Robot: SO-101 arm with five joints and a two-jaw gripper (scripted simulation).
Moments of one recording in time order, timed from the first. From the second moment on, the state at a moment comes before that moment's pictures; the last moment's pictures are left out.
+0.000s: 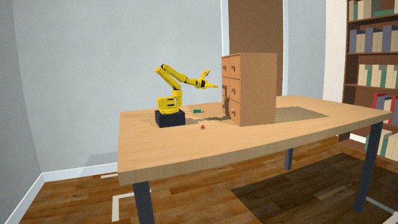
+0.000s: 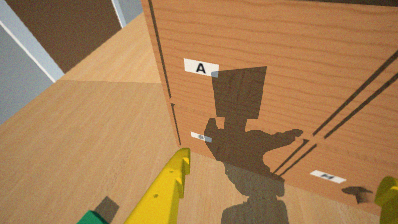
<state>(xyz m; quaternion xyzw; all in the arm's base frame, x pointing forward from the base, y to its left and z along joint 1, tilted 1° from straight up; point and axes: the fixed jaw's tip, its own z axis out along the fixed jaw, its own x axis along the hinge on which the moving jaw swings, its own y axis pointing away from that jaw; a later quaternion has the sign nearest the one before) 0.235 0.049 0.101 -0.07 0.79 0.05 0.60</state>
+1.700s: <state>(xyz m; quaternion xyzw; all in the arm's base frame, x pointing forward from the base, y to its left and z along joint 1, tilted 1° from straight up) 0.158 0.035 0.064 -0.10 0.96 0.02 0.27</state>
